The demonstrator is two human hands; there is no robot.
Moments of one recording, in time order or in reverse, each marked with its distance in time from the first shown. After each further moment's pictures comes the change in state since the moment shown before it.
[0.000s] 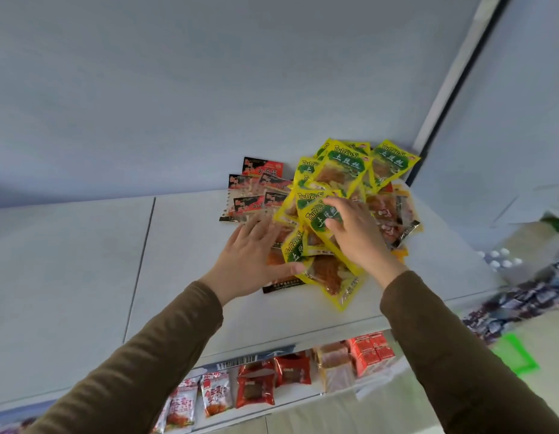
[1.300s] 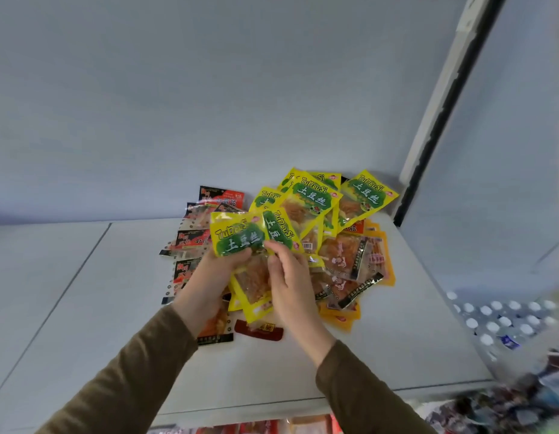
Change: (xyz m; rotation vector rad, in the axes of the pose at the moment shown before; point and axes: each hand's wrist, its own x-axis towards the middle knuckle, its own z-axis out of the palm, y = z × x) left_hand 0.100 0.102 0.010 -1.349 0.365 -0.635; right_hand 0.011 0.047 0.018 0.724 -0.014 -0.040
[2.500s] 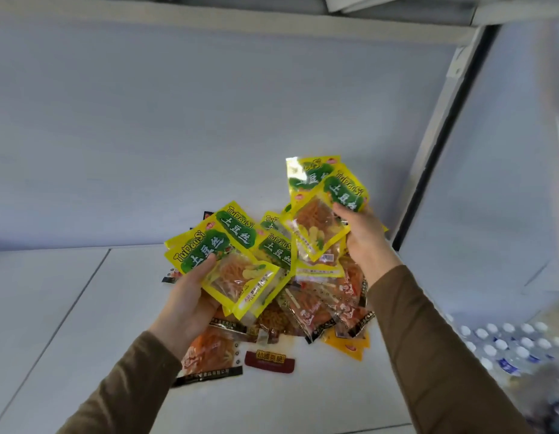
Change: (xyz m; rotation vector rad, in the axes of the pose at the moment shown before) left_hand 0.027 0.005 -0.047 -0.420 0.013 -0.063; right_hand 0.148 0.000 -0.104 0.671 0.271 0.302
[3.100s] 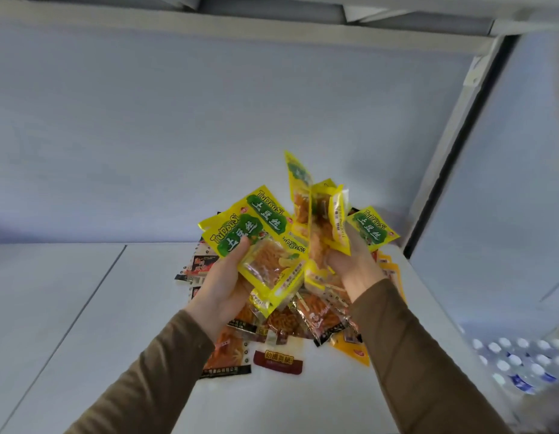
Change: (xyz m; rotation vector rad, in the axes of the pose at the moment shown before) left_hand -0.008 0.008 0.044 -0.066 -0.095 -0.031; right_hand -0.068 0.001 0.031 0.227 -0.301 0.140
